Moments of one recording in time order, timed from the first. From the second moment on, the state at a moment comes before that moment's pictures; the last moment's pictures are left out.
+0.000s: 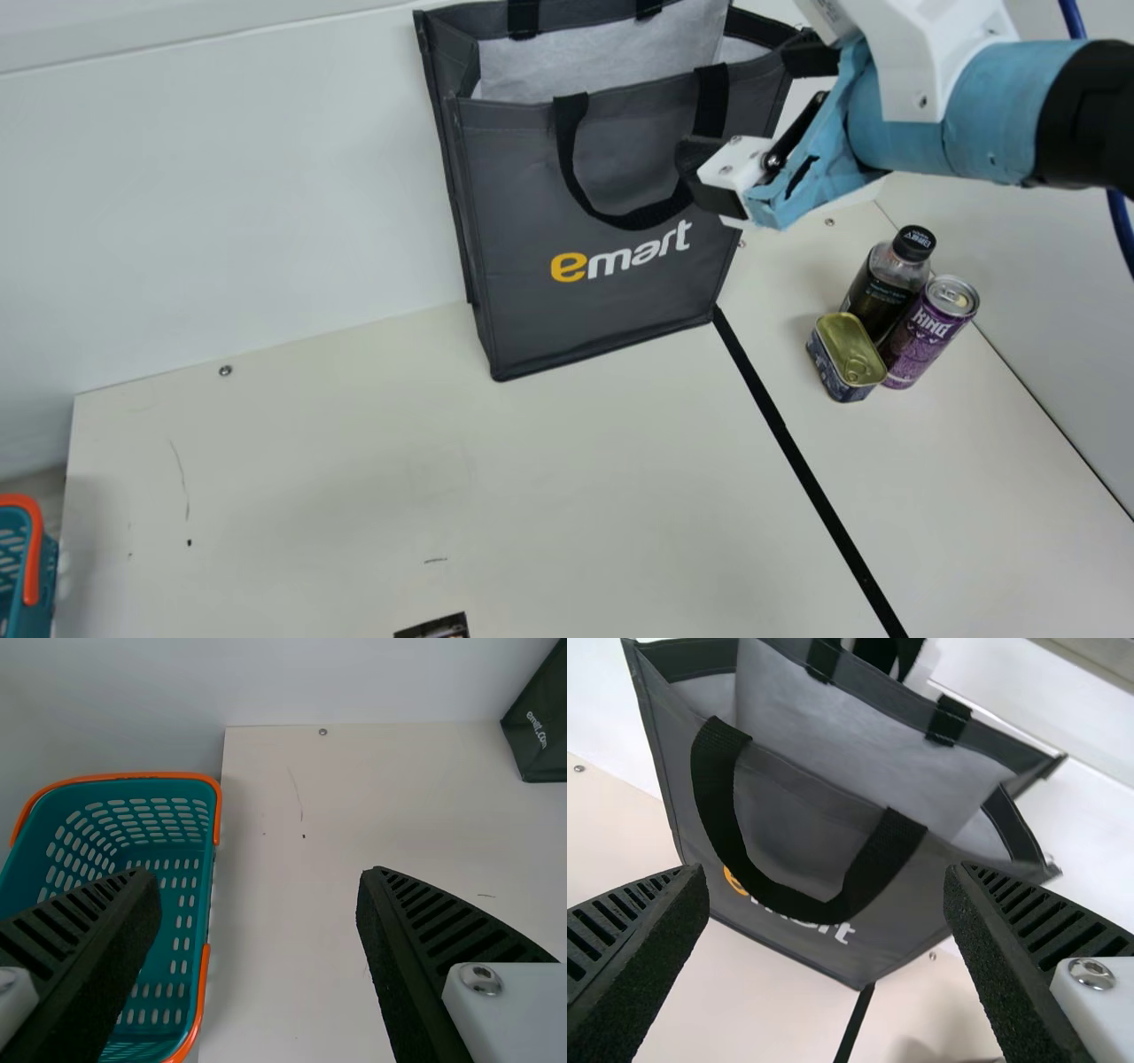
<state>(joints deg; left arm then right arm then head) -1.7 43.3 -68.9 -1.5 69.4 2.7 -8.1 86.9 -120.9 21.2 69.9 -38.8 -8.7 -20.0</state>
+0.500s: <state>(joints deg) -1.7 43.3 -68.9 -1.5 69.4 2.7 -6.9 90.4 -122.4 25.0 69.9 -51.6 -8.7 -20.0</state>
